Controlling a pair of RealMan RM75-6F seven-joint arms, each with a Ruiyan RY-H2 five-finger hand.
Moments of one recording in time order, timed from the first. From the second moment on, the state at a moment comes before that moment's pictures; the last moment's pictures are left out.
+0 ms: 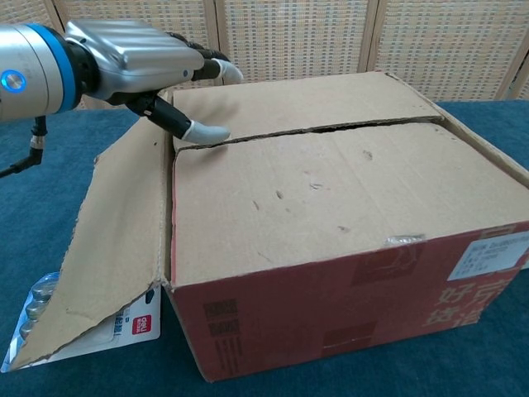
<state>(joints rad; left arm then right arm) -0.98 -1.36 -0.18 -1.99 0.73 1.17 1.14 0.21 -0.96 0.16 -1.62 -1.41 1.36 0.26</state>
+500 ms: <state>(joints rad) -1.02 -1.45 -0.15 -1.93 0.71 1.23 1.16 0.20 -0.96 0.15 -1.61 -1.41 1.36 0.28</state>
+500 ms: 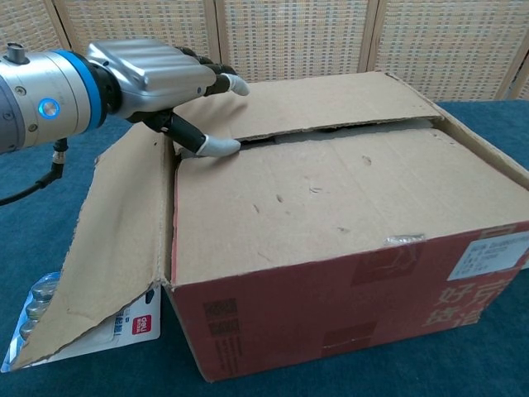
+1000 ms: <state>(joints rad) -1.04 -1.47 -0.16 -1.91 0.68 1.29 1.16 0.19 -0.96 0.16 -1.60 -1.40 1.37 0.29</state>
